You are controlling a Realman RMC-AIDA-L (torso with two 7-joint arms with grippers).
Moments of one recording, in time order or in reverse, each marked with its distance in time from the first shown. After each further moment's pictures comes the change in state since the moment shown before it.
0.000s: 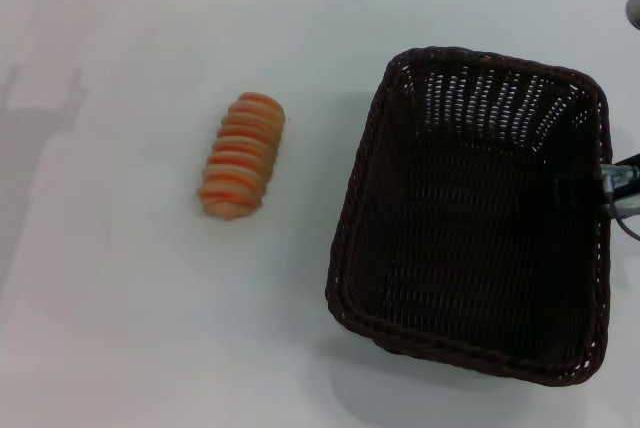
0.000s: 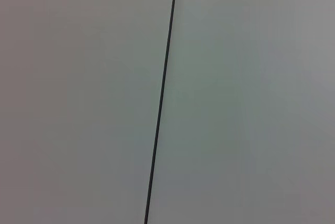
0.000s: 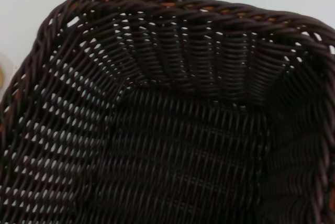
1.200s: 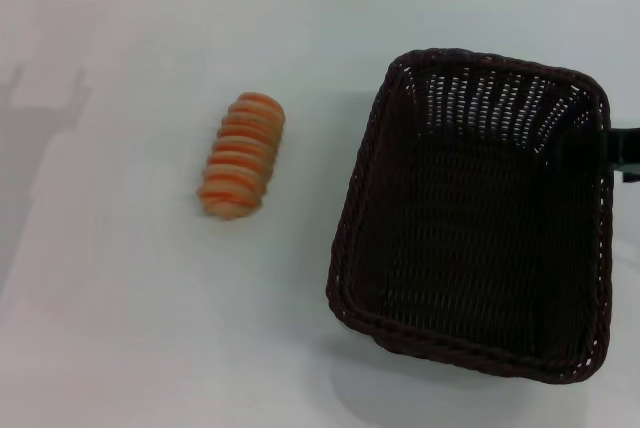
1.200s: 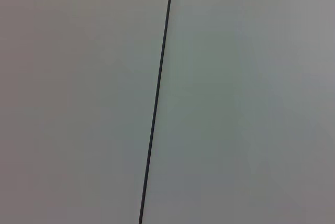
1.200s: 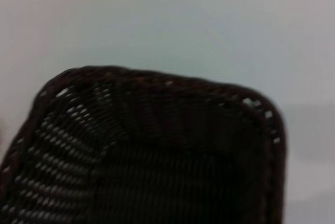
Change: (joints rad) left arm -0.004 0.004 0.009 0.000 0.003 -0.007 -0.008; right arm -0.028 0.000 0.102 -0.137 -0.020 0.044 -0.007
